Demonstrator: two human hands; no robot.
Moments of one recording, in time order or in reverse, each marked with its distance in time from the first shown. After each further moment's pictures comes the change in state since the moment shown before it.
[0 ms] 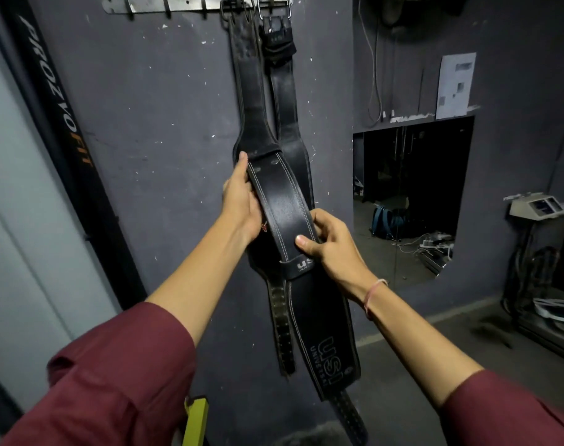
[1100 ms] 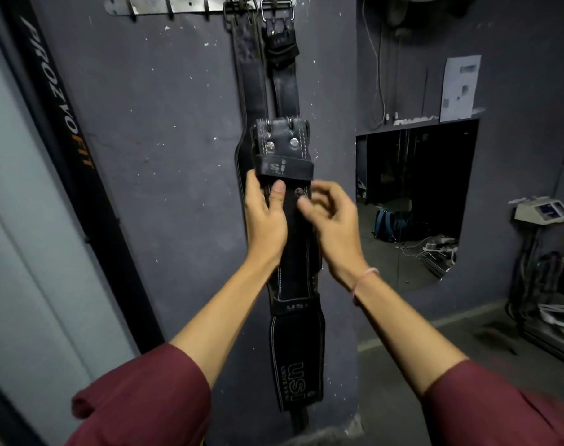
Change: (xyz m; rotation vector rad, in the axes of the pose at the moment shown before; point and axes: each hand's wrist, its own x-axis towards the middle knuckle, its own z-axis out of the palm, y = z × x) left_hand -0.018 -0.044 -0.001 0.453 -0.010 0.572; right_hand 0.023 -0.025 0.009 -0.071 0.275 -0.128
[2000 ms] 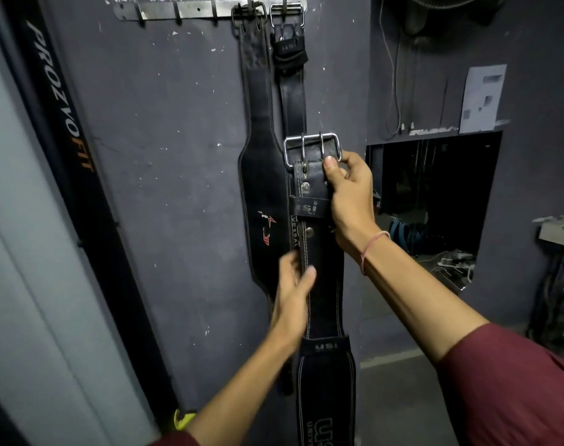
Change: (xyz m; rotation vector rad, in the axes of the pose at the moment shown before) left_hand -0.077 -0.069 0.027 0.001 -0.141 -0.364; right_hand 0.081 -0.012 -0.015 0.150 0.090 0.023
